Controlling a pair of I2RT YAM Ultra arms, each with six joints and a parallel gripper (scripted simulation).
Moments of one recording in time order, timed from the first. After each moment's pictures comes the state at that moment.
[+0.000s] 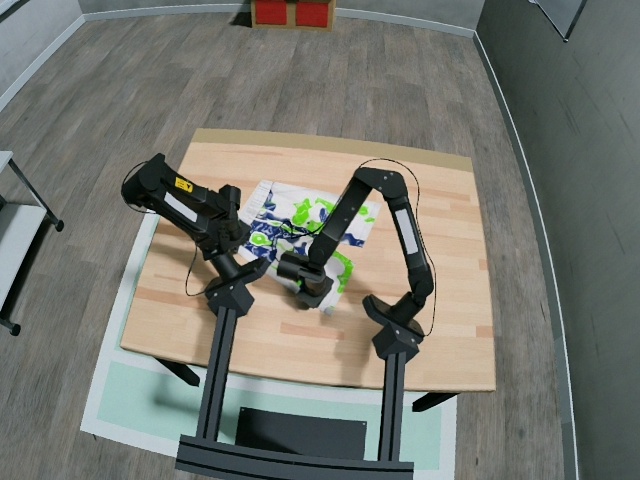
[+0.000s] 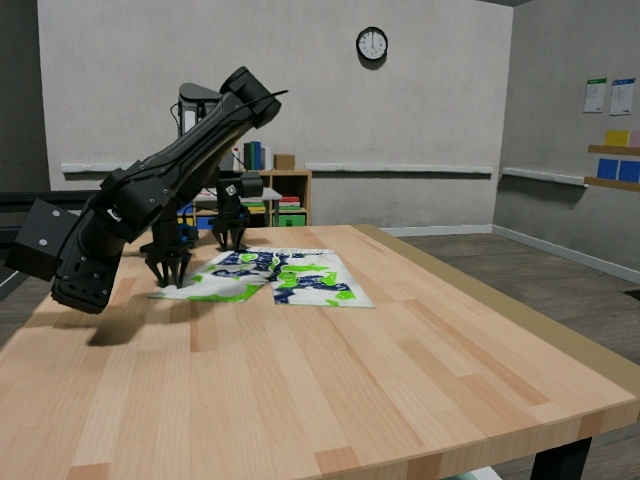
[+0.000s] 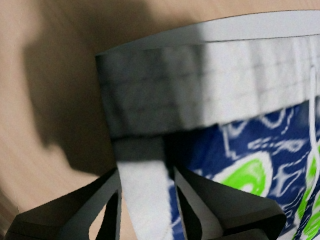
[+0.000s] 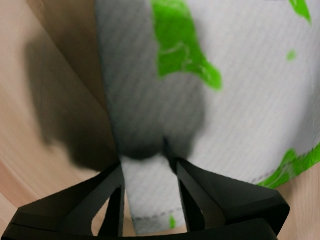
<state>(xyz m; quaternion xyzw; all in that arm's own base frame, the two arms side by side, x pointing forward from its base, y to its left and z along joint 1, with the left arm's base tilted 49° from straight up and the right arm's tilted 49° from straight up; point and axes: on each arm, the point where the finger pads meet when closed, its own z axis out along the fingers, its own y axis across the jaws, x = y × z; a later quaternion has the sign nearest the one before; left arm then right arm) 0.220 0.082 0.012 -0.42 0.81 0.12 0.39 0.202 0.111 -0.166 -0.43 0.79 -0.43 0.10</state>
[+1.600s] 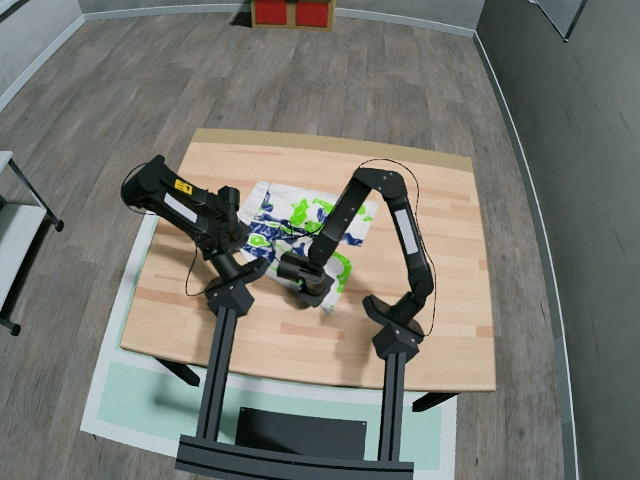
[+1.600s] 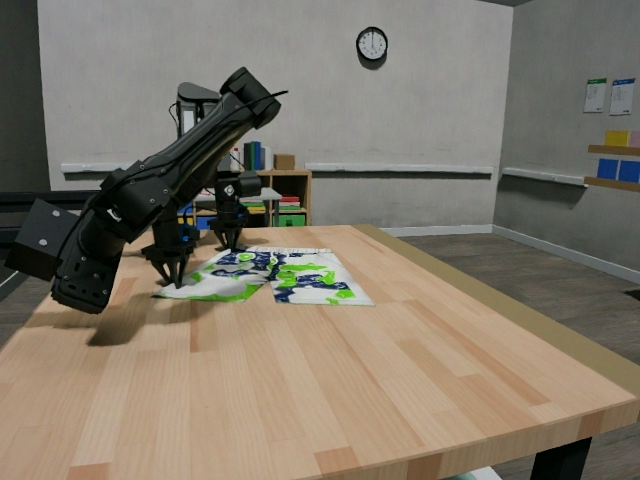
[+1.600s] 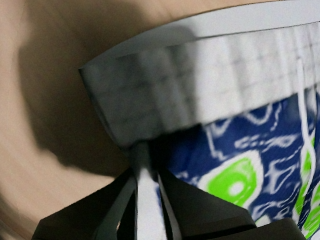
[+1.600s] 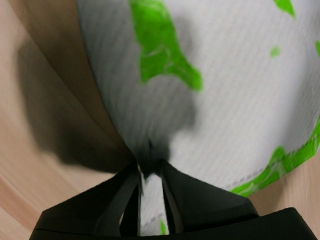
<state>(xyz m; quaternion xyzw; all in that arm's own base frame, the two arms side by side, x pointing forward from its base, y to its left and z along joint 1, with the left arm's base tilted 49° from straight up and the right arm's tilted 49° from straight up) 0.220 0.081 0.011 -0.41 0.81 0.12 0.40 0.207 0.109 -0.161 -0.43 0.78 -0.45 0.12</state>
